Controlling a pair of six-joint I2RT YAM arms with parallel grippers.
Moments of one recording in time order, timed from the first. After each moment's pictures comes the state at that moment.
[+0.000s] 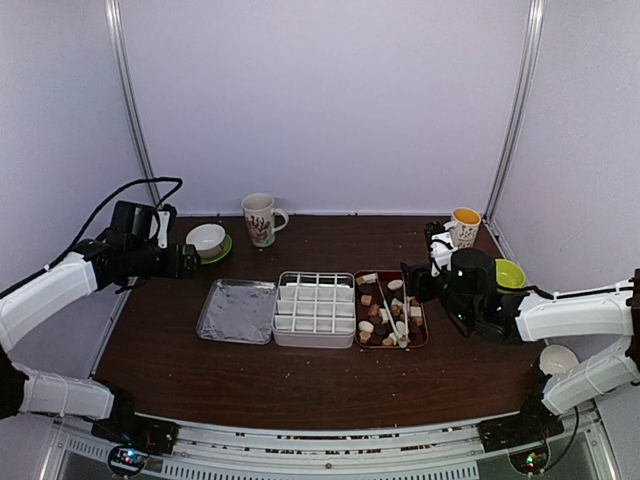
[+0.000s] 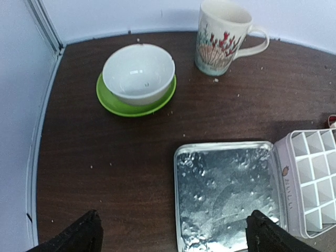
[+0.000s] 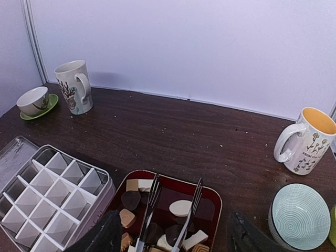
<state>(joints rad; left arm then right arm) -0.30 1.15 0.87 -0.43 -0.09 -0.16 0.75 1.27 0.55 0.46 0.44 0.15</state>
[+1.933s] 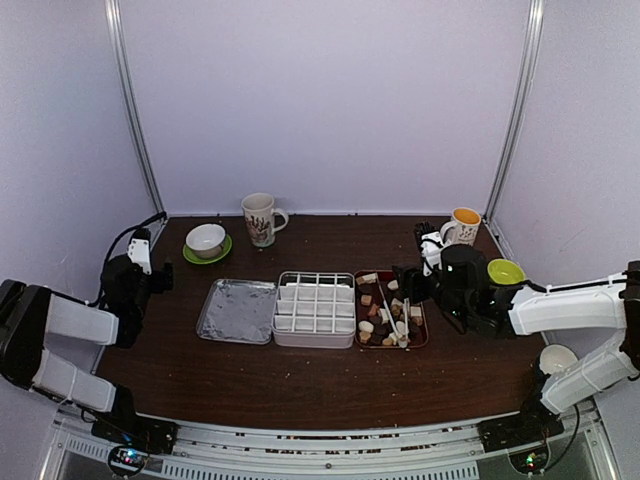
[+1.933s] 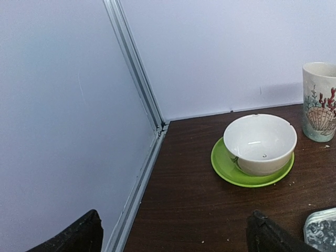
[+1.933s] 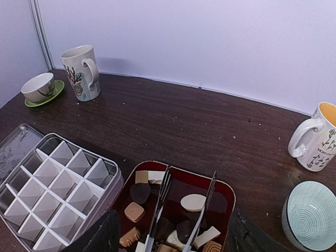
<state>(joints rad) -0.09 1.31 0.29 0.90 -0.32 0.21 0.75 1.32 0.60 0.39 0.39 0.16</state>
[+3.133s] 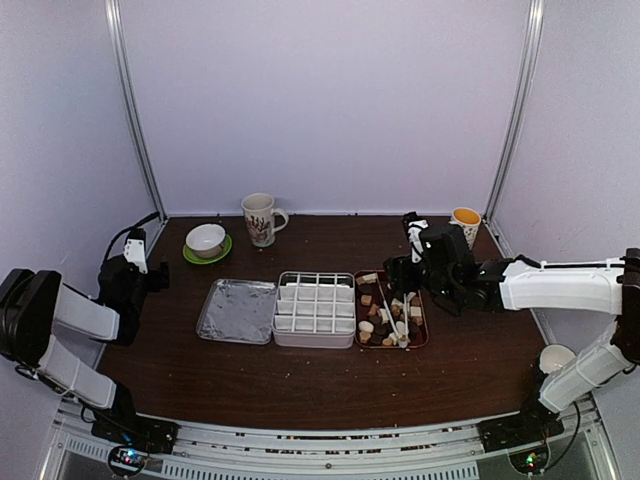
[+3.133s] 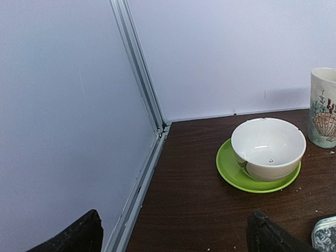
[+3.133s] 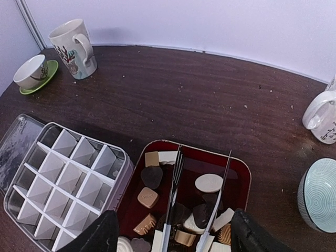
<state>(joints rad) -0.01 1.42 0.30 1.02 -0.22 0.20 0.75 1.41 0.84 0.03 0.36 0.30</state>
